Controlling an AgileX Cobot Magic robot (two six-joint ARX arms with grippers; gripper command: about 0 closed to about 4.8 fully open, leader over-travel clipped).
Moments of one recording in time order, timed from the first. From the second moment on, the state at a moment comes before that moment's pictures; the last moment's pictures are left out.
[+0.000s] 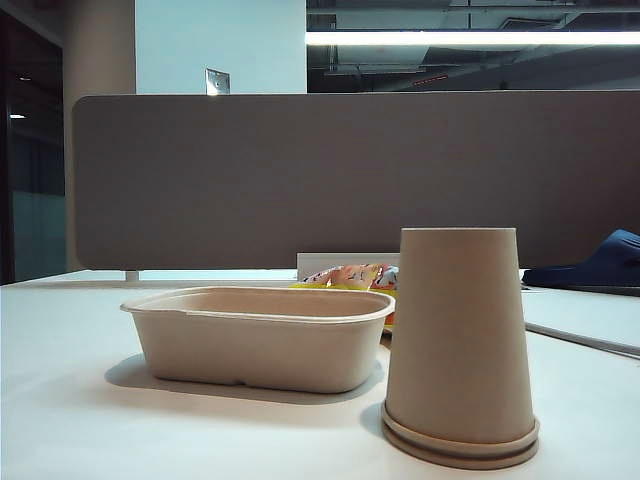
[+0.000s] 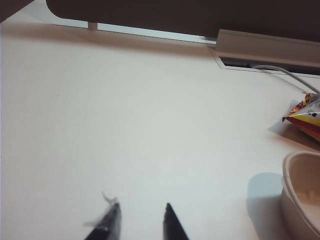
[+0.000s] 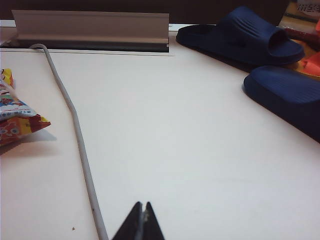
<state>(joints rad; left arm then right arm) -0.06 0.00 0.01 -0.17 0.09 -0.11 0.10 0.00 0.00 -0.17 0.10 0.05</state>
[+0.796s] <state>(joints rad) -0.06 0.00 0.01 -0.17 0.09 -0.24 0.10 0.00 0.00 -0.16 -0.18 0.37</state>
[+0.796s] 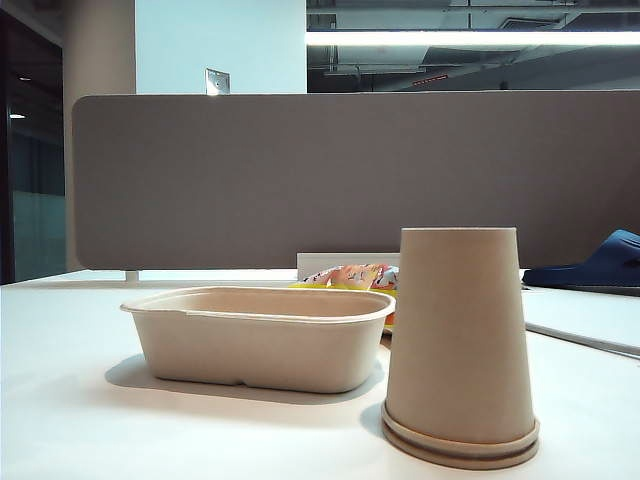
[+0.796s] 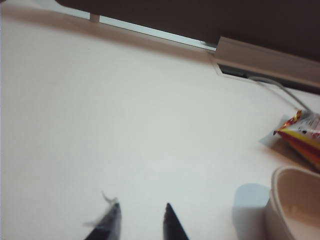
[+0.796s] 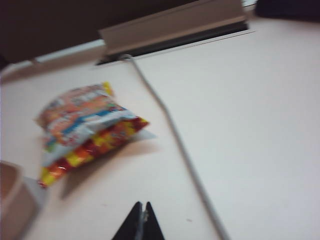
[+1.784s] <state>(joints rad) -0.06 0.13 0.41 -0.24 0.44 -0.40 0.11 0.03 0.25 -0.14 -0.34 0.65</state>
